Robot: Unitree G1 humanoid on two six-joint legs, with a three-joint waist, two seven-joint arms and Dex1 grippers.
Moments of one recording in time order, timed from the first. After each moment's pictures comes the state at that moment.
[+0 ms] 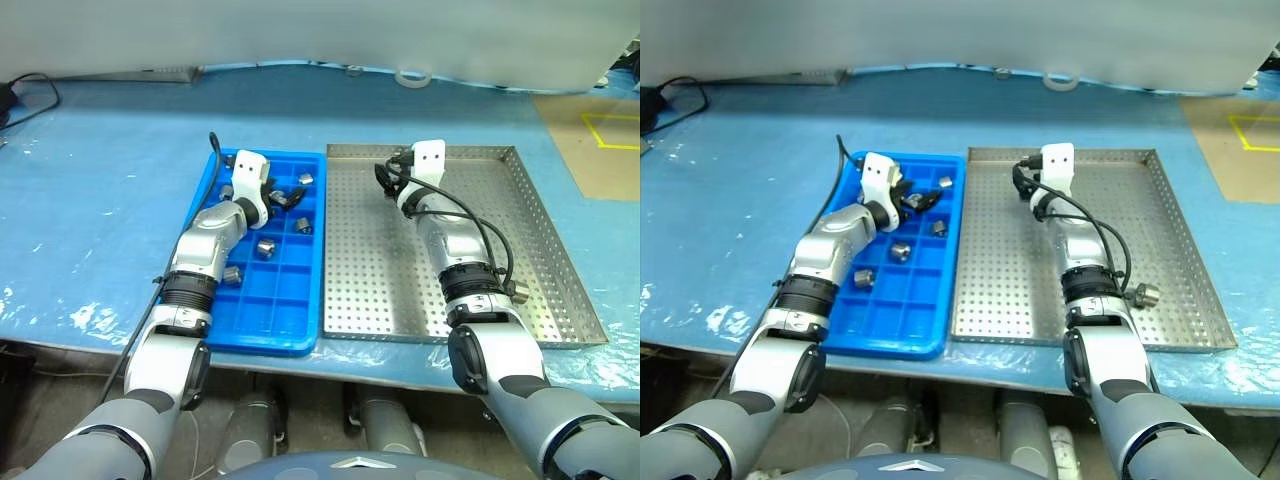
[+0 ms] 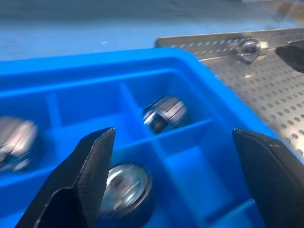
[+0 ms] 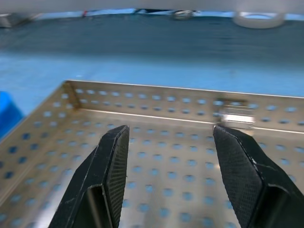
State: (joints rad) left arm -0.76 0.17 0.02 0.48 -0.22 0.39 -0.49; right arm -0.83 -0.24 -0.15 0.69 0.14 0.17 0.22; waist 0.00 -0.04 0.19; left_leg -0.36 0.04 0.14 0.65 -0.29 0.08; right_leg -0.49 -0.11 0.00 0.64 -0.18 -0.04
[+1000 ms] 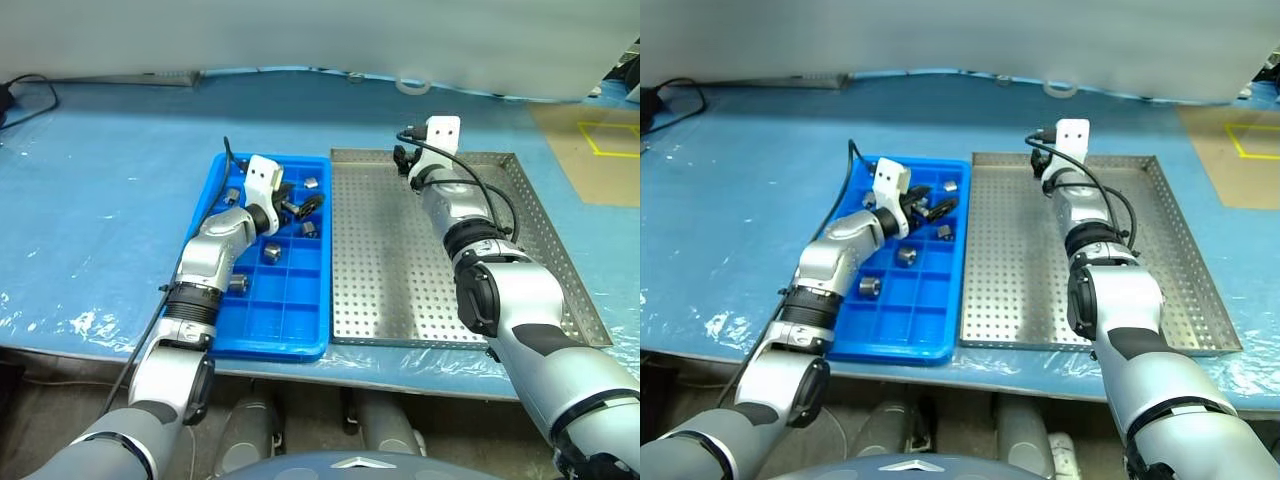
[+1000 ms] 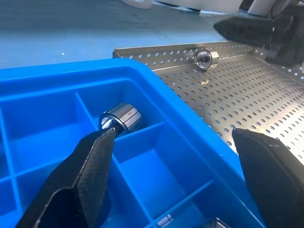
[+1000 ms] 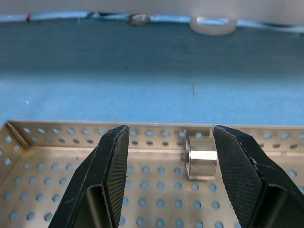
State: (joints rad) left arm -0.70 0.17 0.01 0.33 -0.26 0.45 -0.56; right arm -1.17 -0.28 -0.19 1.30 0.11 -0.04 0.09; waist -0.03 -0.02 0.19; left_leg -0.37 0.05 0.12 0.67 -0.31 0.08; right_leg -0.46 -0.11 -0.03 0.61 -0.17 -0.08
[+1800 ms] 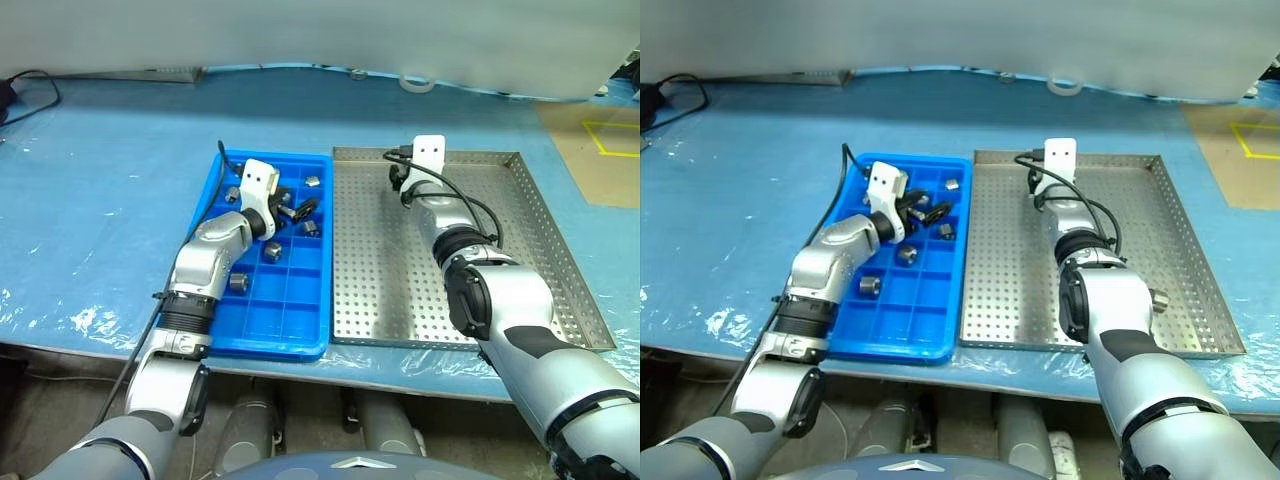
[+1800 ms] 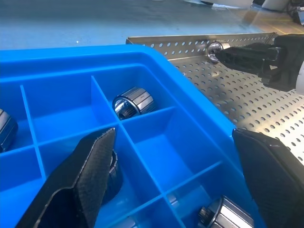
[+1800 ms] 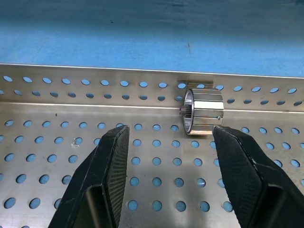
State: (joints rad) left arm -0.64 0.18 0.01 0.21 -0.27 0.52 -0.52; right arm -1.16 -0.24 -0.20 1.35 0.02 -0.04 -0.01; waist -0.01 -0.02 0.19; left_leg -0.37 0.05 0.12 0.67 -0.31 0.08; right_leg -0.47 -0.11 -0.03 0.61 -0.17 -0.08
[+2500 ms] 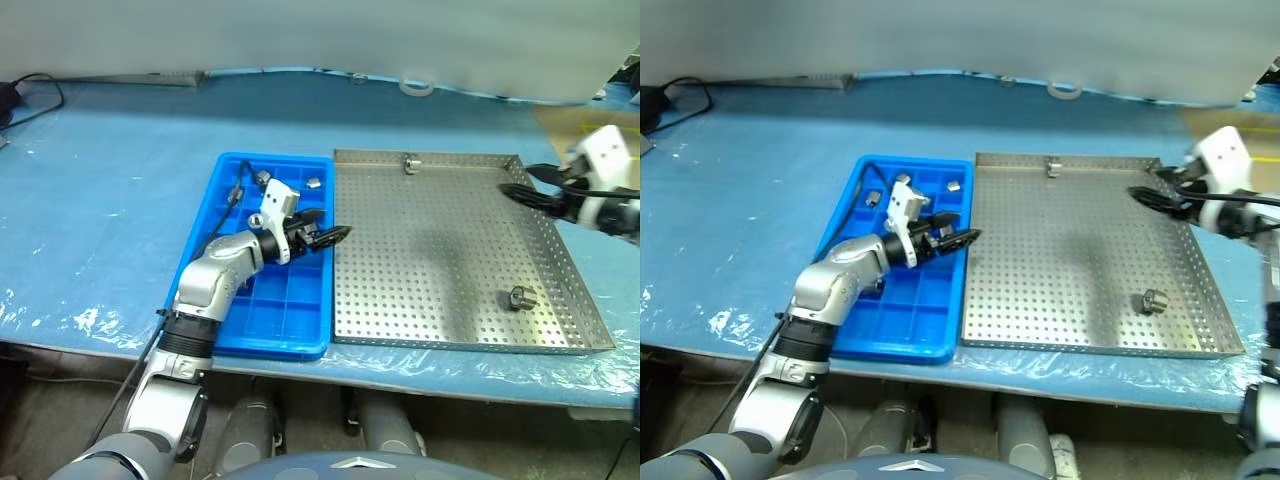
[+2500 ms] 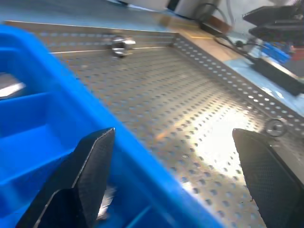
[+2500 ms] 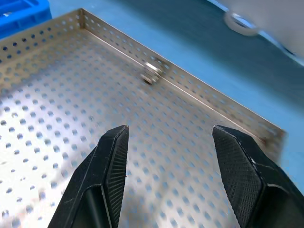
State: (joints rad) left arm -0.54 0.16 -0.08 0.10 -0.41 0.58 -0.74; right arm -0.43 -1.02 -0.31 0.22 0.28 0.52 0.95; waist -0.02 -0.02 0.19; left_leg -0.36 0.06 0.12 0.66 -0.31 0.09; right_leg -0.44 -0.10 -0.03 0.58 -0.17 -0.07
